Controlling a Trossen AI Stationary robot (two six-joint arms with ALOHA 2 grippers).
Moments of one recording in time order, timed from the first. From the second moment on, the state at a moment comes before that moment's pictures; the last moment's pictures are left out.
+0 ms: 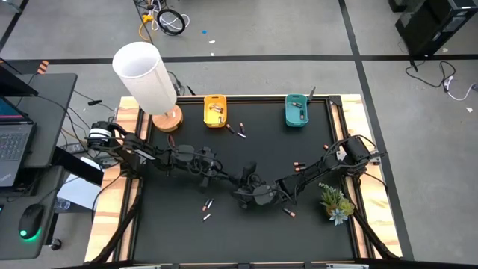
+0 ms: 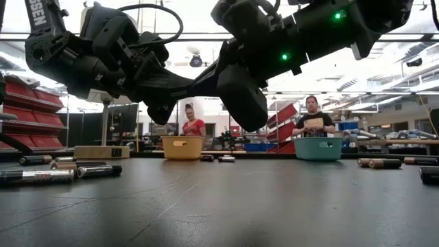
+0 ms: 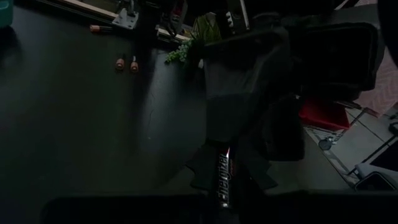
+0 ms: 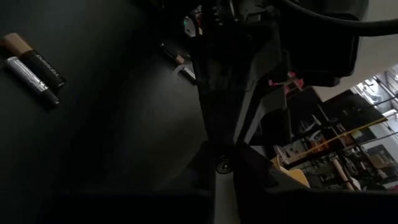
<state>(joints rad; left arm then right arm) -0.01 1.60 0.38 1.06 0.23 -0.33 0.35 1.99 1.02 0.61 0.77 -0.59</state>
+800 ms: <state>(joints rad) -0.06 1.60 0.25 1.08 0.07 -0.27 0.43 1.98 1.02 0.28 0.88 -0.20</state>
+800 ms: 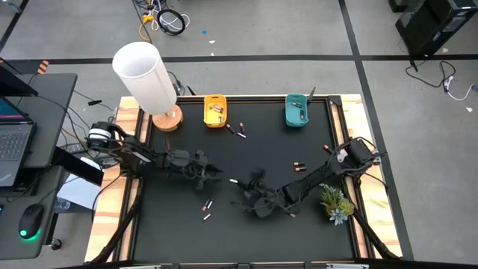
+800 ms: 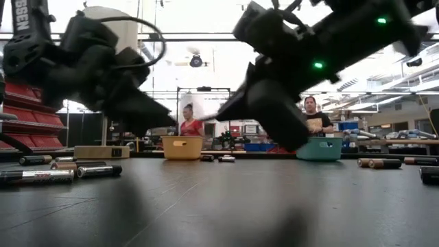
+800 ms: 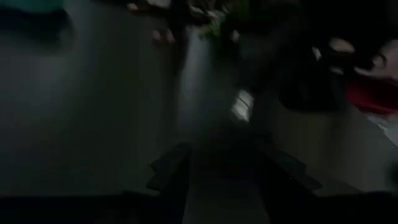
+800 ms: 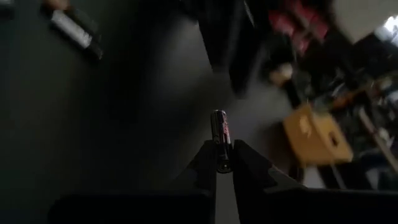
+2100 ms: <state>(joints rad) -0.15 1.60 0.14 1.13 -0.14 -0.29 -0.14 1.91 1.41 -0.41 0.20 0.35</state>
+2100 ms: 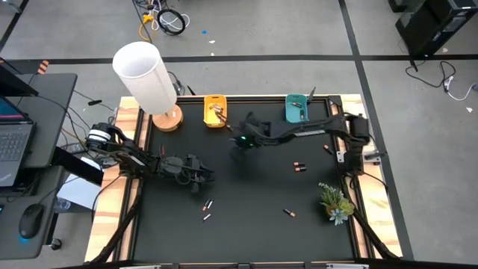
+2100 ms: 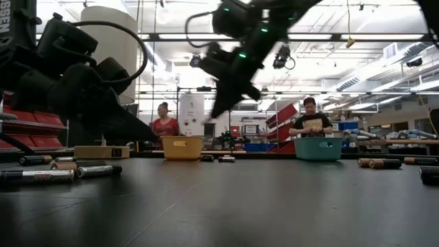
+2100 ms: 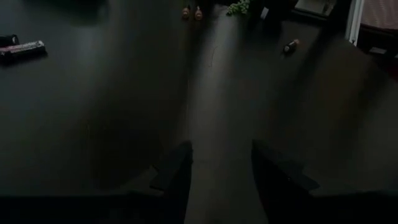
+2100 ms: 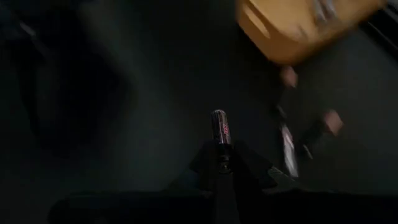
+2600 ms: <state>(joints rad) -0.15 1.60 0.14 1.13 -0.14 -0.36 -0.28 2.18 1.84 -0.42 0.14 0.20</state>
